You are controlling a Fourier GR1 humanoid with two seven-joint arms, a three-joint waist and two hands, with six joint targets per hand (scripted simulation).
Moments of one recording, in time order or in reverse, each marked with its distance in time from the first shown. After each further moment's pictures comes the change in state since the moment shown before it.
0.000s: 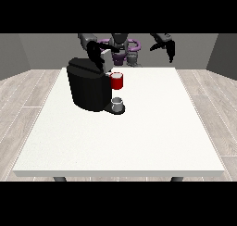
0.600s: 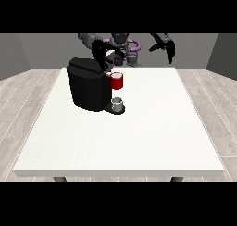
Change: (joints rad) left arm -0.056 -0.011 -0.033 0.012 -0.013 -0.002 0.012; right arm -0.068 -0.049 0.045 -0.022 0.124 -0.058 0.121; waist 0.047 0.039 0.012
